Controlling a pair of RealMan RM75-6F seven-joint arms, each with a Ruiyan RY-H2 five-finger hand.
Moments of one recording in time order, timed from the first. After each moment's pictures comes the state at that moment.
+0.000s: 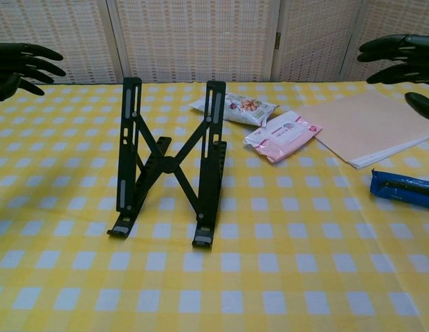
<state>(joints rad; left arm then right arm) -0.58 -1.12 -0.16 -1.49 1.51 0.91 -0.80 0.47 -1.12 0.07 -1.68 -1.67 1.10 0.72</state>
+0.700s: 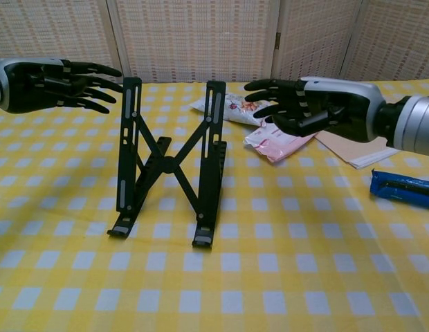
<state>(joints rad) -0.80 -1.30 -0.13 -1.24 1.55 0.73 -1.39 0.75 -1.42 0.13 -1.45 -1.55 0.83 1.01</state>
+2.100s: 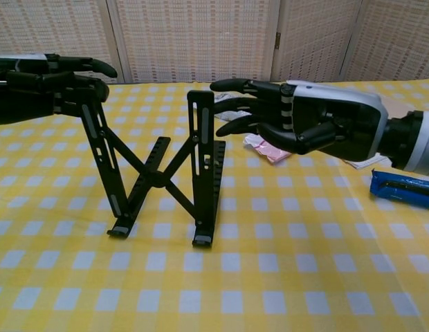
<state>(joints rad) -0.81 -1.24 0.13 -1.26 1.81 1.17 -1.77 0.82 -1.44 -0.09 -1.38 -1.83 1.16 1.32</state>
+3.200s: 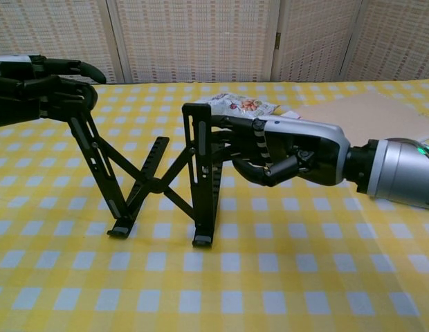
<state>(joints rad) -0.81 -1.21 0.18 -1.32 1.78 1.21 -1.69 0.86 -1.56 -0.09 -1.32 -1.73 1.05 1.25</state>
